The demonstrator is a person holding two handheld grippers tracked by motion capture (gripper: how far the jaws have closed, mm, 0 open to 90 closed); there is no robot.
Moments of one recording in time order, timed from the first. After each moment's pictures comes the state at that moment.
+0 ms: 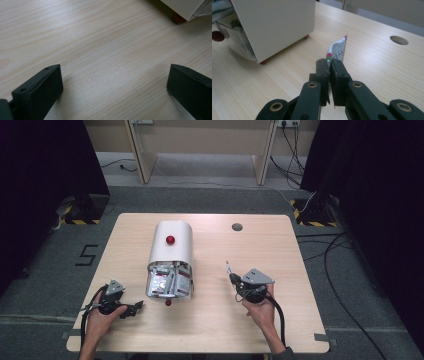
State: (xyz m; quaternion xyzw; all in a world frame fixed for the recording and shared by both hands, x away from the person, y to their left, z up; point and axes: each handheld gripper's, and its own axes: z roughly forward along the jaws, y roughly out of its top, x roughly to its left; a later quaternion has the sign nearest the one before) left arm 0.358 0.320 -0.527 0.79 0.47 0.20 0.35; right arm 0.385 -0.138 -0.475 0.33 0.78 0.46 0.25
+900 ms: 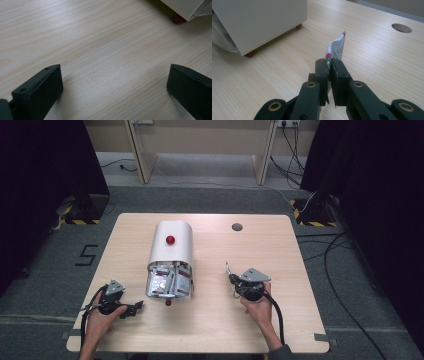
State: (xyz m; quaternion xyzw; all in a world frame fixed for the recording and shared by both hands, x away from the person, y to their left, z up) left arm 0.358 0.320 -0.527 0.79 0.47 0.20 0.35; right arm 0.400 -0.140 -0.494 0.35 0.79 0.45 0.24
